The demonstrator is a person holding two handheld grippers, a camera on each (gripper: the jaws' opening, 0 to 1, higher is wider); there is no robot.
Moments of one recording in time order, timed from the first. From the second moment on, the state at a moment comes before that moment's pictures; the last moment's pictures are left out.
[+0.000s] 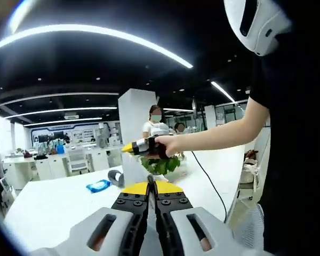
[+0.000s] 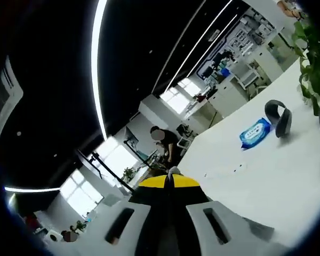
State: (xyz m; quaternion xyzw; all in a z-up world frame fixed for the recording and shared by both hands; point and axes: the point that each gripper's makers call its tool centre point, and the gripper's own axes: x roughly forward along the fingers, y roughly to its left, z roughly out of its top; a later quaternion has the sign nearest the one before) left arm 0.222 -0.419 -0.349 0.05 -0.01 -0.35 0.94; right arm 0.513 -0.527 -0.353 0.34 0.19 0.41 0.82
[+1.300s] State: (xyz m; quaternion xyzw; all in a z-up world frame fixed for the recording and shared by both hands) left arm 0.218 -0.284 -0.440 0.08 0.12 -0.19 0.97; right arm 0.514 -0.390 -0.420 0.29 0.29 0.45 0.79
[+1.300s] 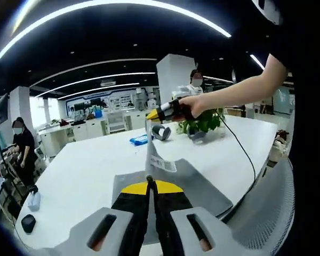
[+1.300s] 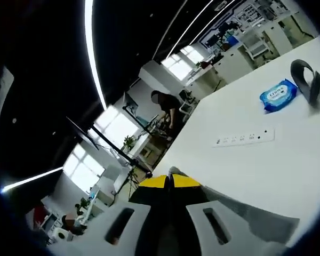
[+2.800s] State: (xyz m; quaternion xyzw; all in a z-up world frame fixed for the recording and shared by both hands) left arm 0.239 -0.183 -0.607 0.13 0.42 -0.19 0.88; right arm 0.542 -0.283 -0.565 0.20 0.40 0.41 0.80
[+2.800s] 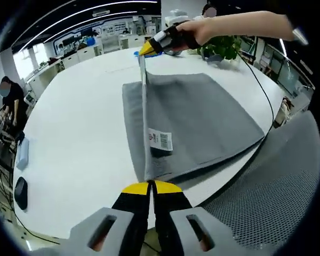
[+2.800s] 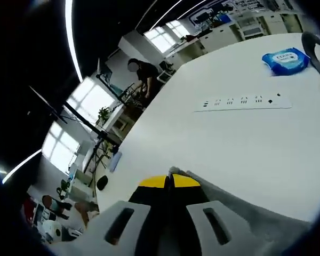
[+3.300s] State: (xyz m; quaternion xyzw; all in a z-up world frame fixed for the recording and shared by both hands) left arm 0.231 -0.174 -0.622 0.14 0.45 -0.19 0.86; right arm 0.533 -0.268 -0.596 0.20 0.42 0.42 0.78
